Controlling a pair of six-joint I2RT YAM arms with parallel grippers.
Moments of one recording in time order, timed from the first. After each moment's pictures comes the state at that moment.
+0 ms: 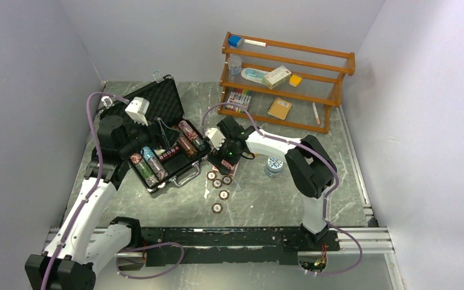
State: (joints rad) left arm -0.17 0.88 0.77 -0.13 0.48 -0.31; right arm 0.73 1.93 1.29 -0.49 -0.22 -0.32
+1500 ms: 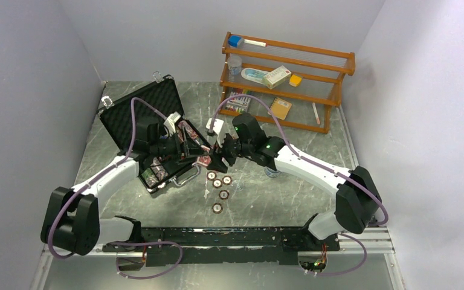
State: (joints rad) left arm -0.30 1.26 0.69 0.03 0.82 -0.79; right arm 0.80 1.47 1.08 -0.20 -0.46 -0.22
